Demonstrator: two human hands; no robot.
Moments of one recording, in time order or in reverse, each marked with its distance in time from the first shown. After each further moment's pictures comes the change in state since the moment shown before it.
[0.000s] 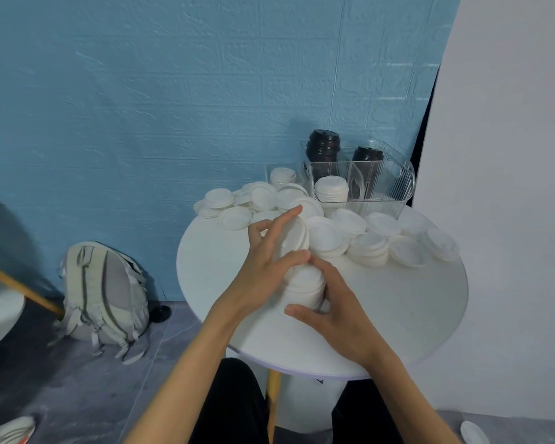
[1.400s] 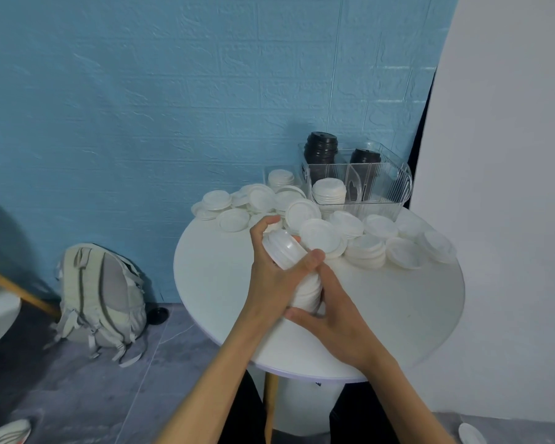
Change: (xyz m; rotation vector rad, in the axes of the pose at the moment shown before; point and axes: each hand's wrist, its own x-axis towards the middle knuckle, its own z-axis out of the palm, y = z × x) left_hand 0.003 -0.015 0.037 -0.232 0.324 0.074; right_hand -0.002 -0.011 -0.003 -0.001 -0.052 -0.007
